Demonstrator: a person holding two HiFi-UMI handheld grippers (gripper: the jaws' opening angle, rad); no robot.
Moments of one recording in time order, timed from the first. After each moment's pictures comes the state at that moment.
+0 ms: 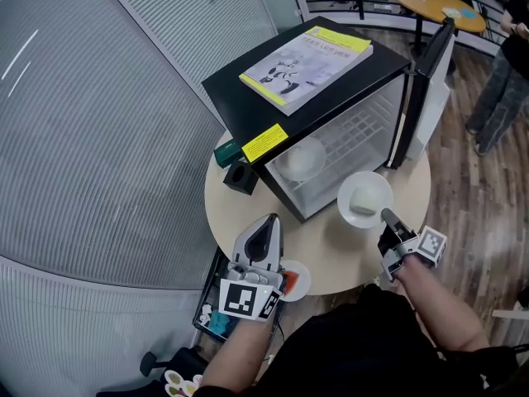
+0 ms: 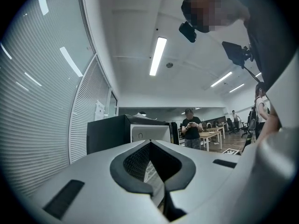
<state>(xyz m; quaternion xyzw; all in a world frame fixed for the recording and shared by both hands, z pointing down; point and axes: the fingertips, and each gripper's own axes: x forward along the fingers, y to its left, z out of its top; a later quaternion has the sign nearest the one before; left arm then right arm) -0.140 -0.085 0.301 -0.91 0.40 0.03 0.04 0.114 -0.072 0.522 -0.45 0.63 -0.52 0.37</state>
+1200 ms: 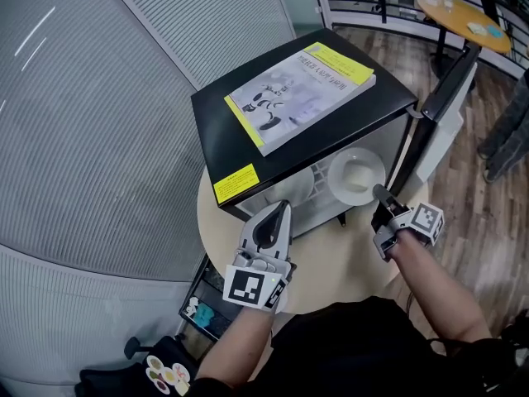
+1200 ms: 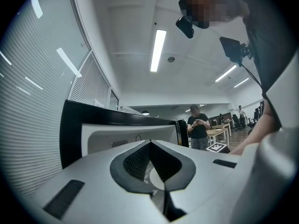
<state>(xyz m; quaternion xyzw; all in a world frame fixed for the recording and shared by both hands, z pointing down) -0.038 -0.167 0.289 -0.90 0.43 0.03 0.05 0.181 -0.223 0.480 -0.44 0.67 -0.52 0.31</state>
